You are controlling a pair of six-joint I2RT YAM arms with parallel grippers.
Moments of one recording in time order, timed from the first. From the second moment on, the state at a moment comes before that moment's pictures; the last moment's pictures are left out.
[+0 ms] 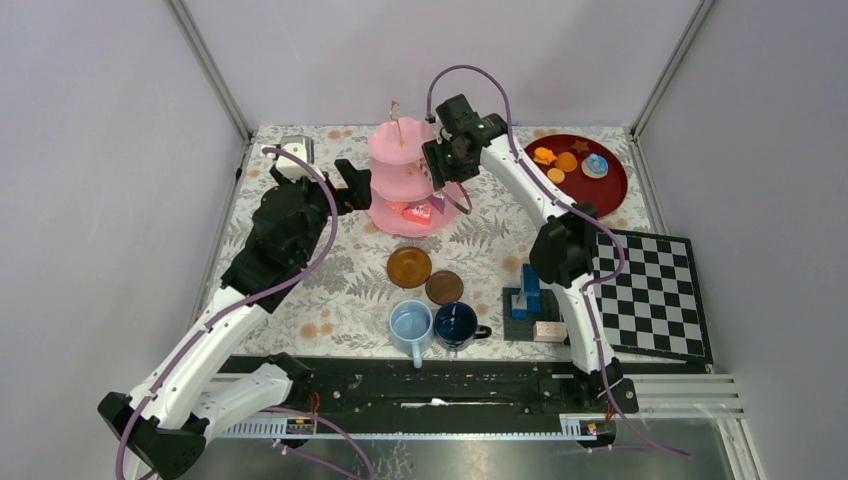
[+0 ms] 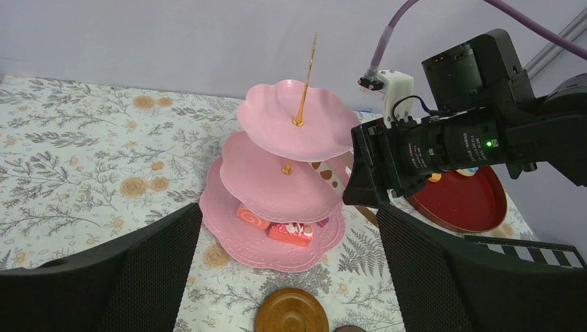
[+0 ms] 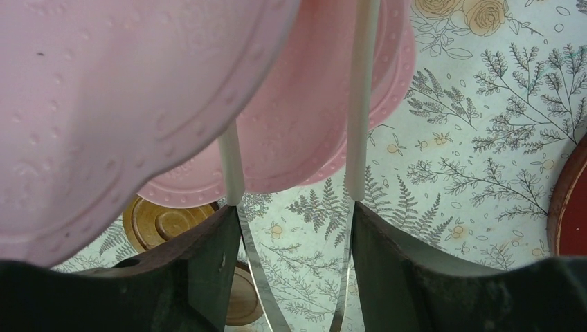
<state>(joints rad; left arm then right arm) -0.55 0.92 1.02 -0.16 -0.35 -0.32 0.55 2.31 2.36 -1.06 -0.05 0.13</state>
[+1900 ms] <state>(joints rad) -0.57 0.93 1.00 -0.14 -0.31 -0.34 -0.05 1.80 1.58 -0.86 0.19 0.23</state>
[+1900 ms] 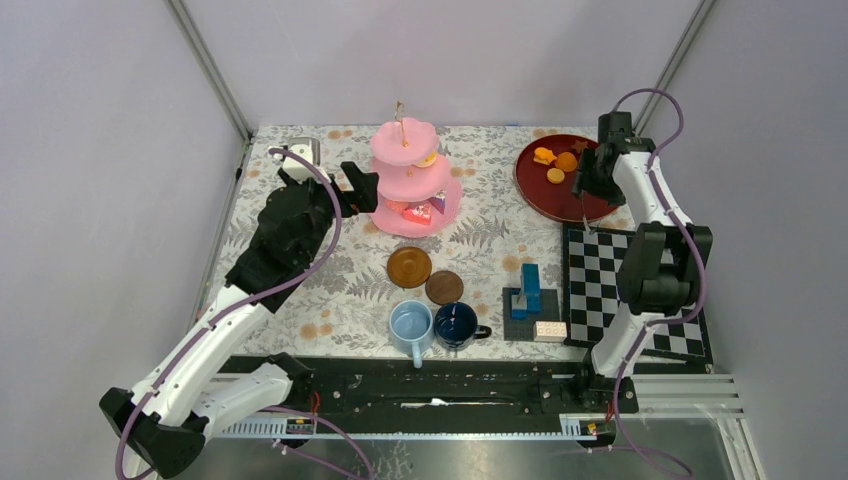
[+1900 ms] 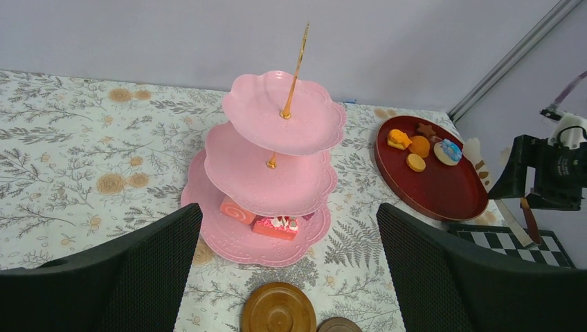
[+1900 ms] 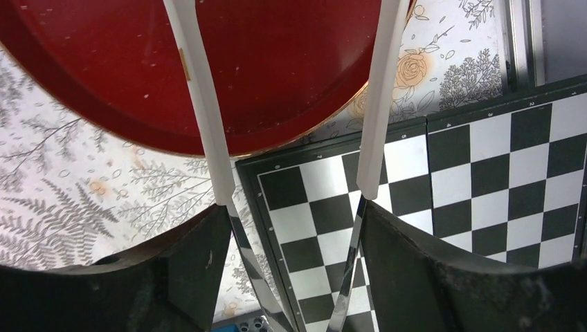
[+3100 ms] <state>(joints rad) -0.57 0.96 1.00 -0.14 -0.31 -0.34 -0.16 2.18 1.83 -0.85 0.06 0.20</state>
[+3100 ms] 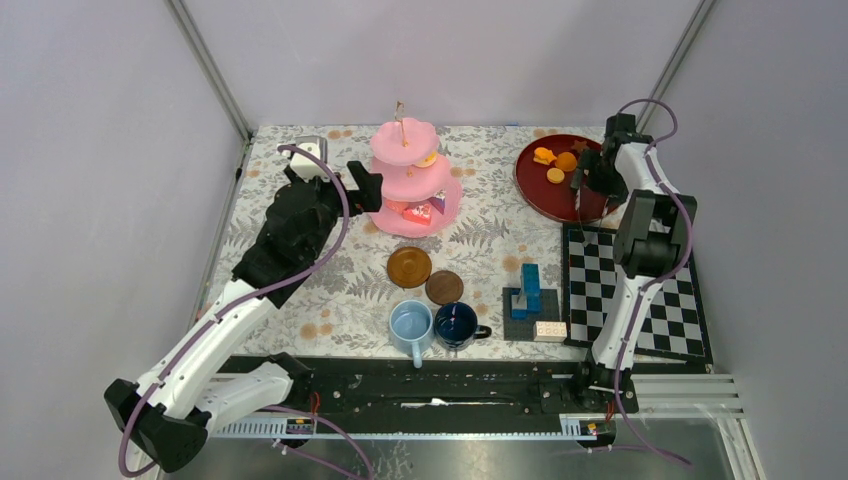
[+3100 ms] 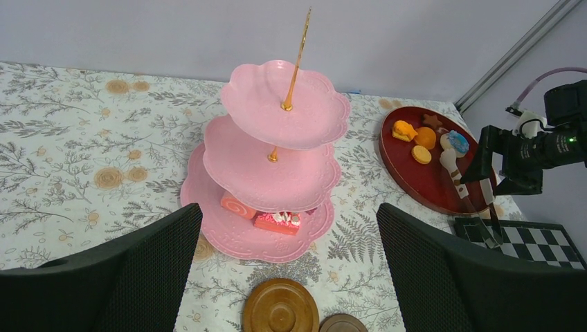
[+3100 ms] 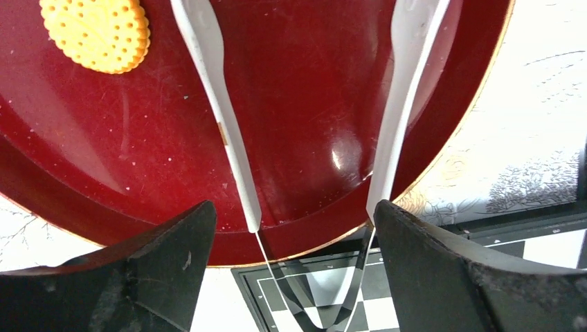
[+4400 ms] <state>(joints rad) -0.57 0.97 1.00 -0.13 -0.28 -0.34 -0.16 1.95 1.43 -0.65 0.09 0.27</state>
